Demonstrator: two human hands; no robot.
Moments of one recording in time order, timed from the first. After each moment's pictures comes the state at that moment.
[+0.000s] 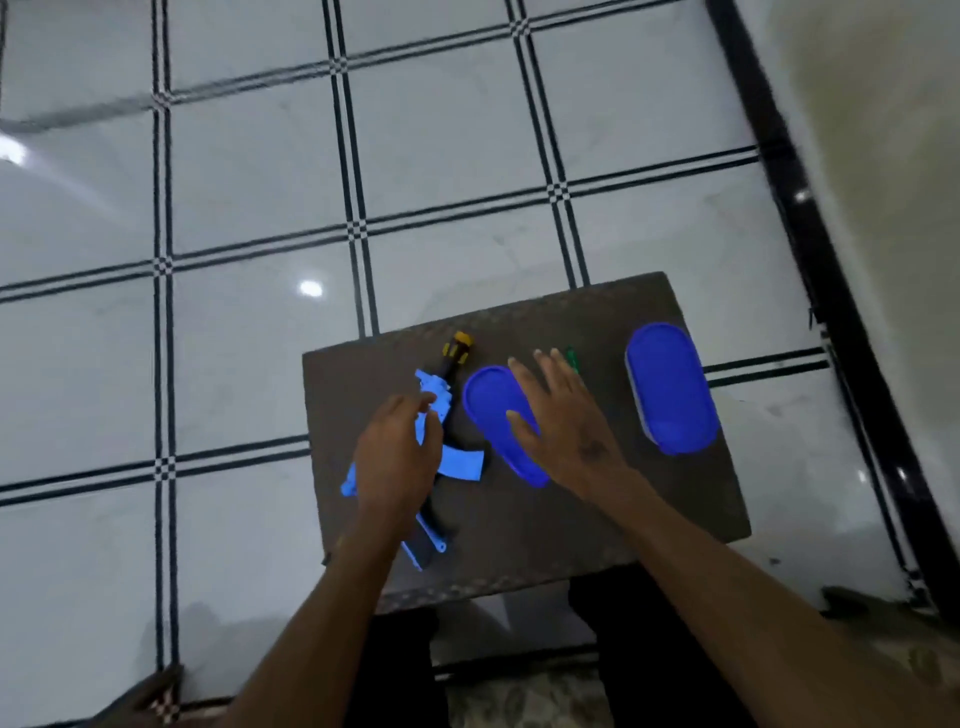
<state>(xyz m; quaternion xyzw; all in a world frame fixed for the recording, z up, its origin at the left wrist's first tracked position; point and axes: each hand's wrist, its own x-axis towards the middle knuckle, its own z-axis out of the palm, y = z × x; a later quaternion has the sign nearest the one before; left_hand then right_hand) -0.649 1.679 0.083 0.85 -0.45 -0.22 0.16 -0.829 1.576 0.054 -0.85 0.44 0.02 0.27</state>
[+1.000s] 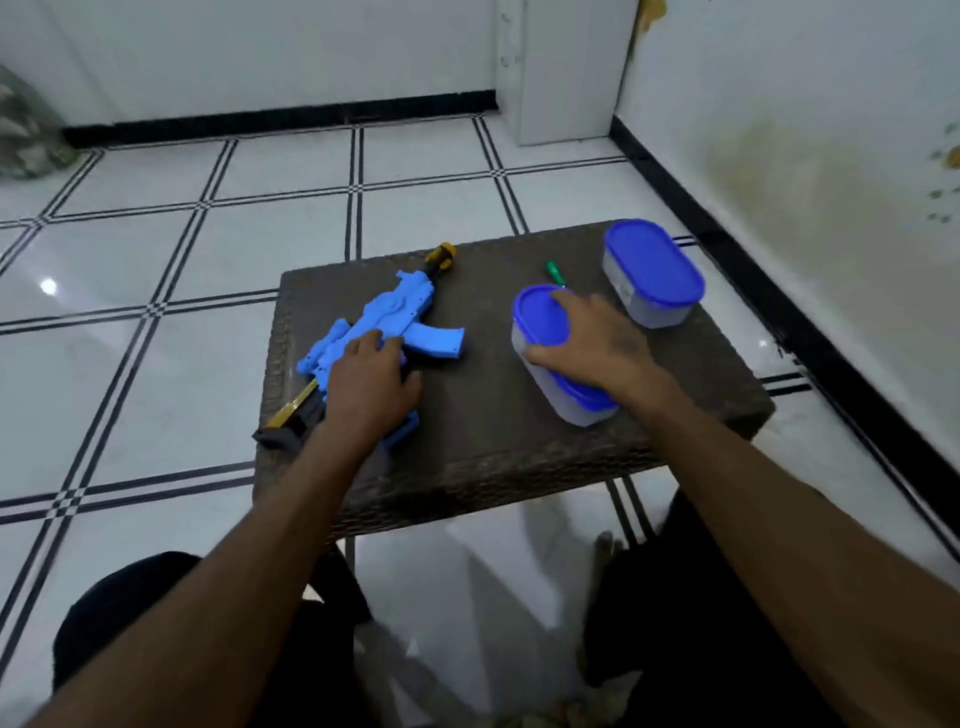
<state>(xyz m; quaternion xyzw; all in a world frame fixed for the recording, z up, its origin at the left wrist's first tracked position) -0.675 1.804 -0.066 0.81 -0.57 -0.03 0.11 -0.910 1.690 -0.026 -0.81 0.55 -0.06 0.19</state>
